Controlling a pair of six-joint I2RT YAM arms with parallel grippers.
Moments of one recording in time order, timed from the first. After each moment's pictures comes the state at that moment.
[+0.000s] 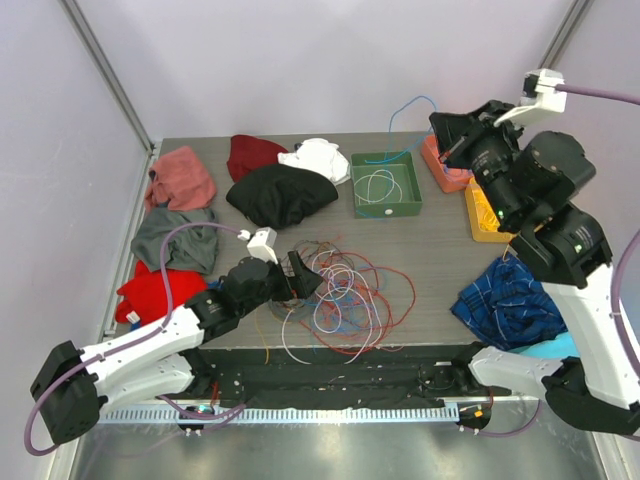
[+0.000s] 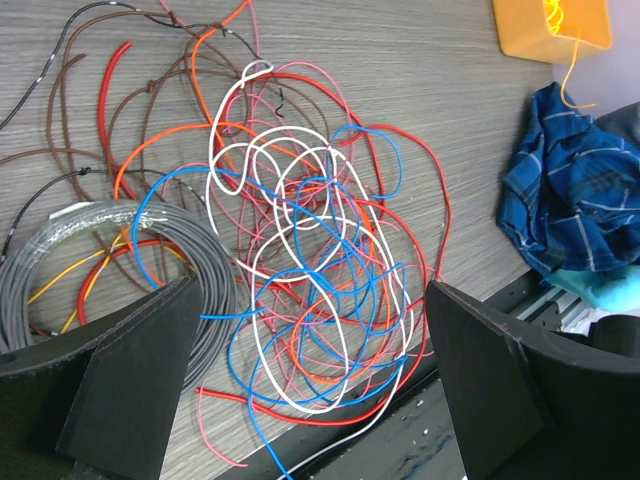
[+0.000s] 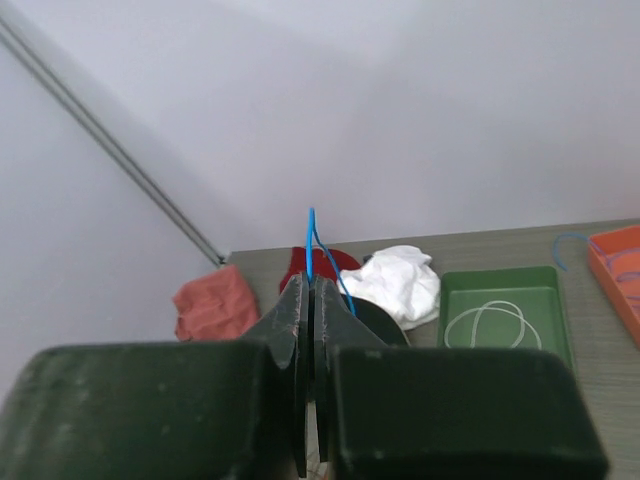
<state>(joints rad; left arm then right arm) -0.86 0.93 0.49 0.00 -0.16 -0.81 0.60 1.10 1.76 -0.52 0.34 0.39</state>
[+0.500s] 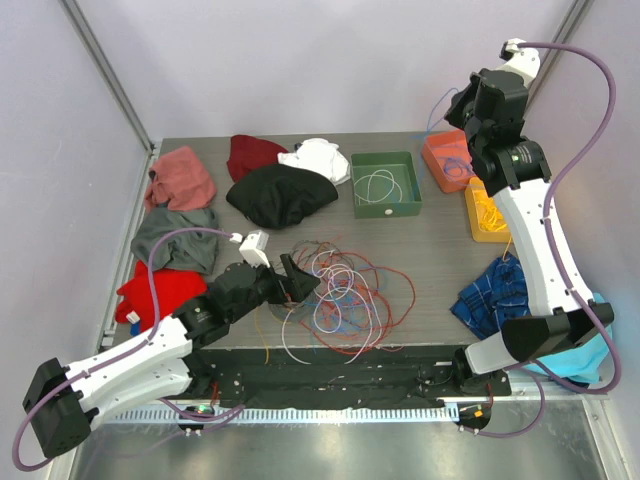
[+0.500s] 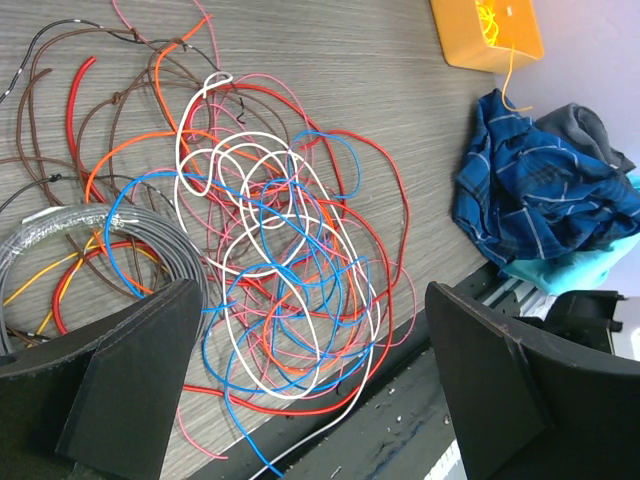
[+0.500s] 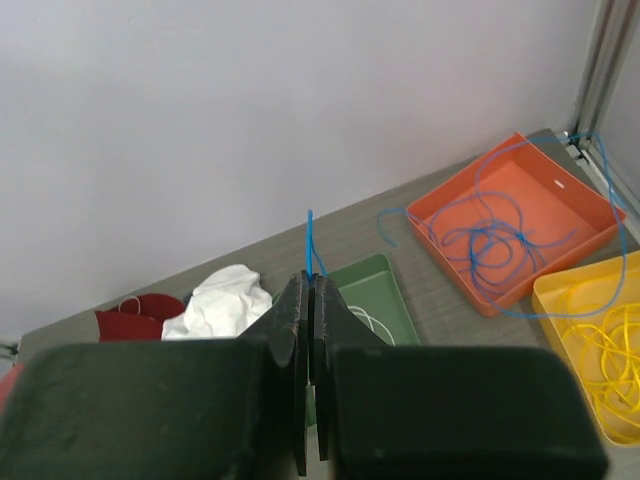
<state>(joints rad) -0.86 0.82 0.46 0.01 -0.13 -0.82 0.24 1.44 1.81 -0.51 0.39 0.41</state>
